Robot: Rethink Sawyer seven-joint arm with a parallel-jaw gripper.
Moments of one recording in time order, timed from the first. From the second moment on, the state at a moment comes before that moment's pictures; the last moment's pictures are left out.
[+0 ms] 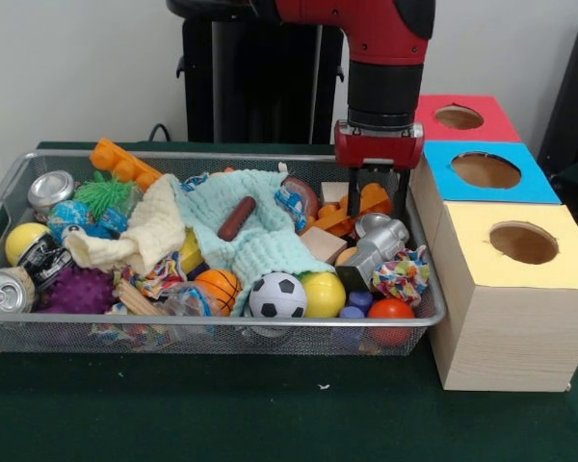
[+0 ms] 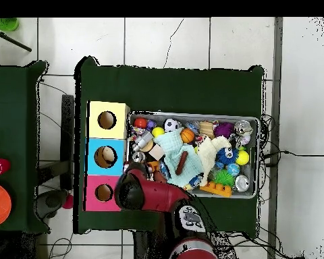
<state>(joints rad) -0.13 -0.56 0.03 2.00 0.06 -0.10 1.65</state>
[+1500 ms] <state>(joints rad) -0.05 -0.58 -0.02 1.78 0.15 0.06 1.65</state>
